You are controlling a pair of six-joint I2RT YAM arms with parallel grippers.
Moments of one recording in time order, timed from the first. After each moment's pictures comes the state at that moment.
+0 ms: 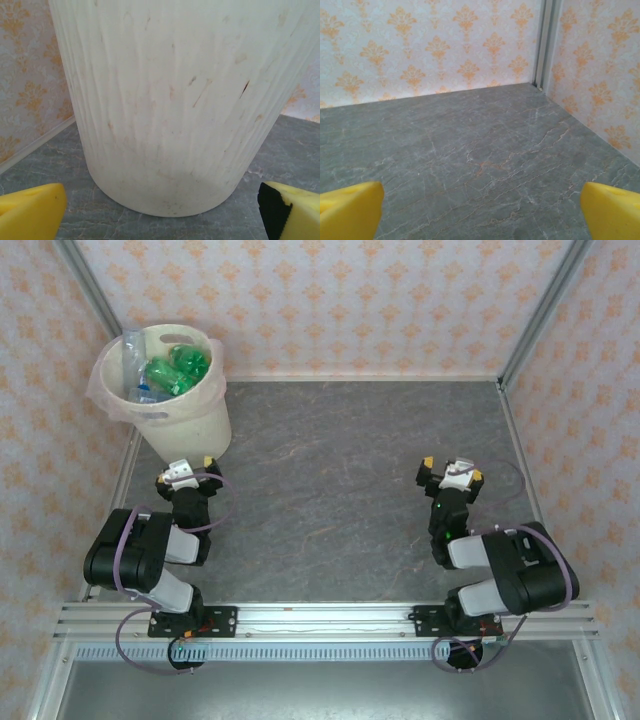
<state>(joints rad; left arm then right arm) -0.01 1.53 0.17 1.27 -0.41 -0.15 0.21 1.43 0.16 1.16 0.48 0.06</state>
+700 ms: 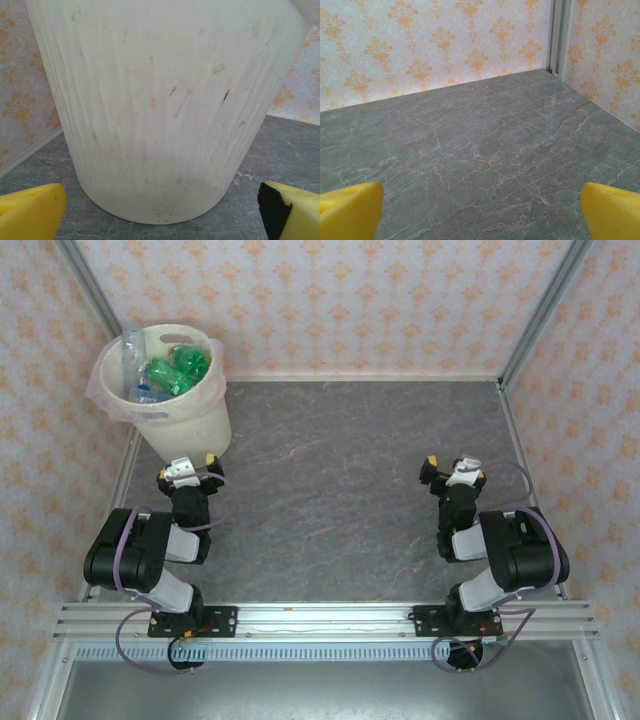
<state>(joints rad) -0.01 1.53 0.18 1.27 -0.38 -0.12 0.09 1.52 0.19 1.20 0.29 0.15</state>
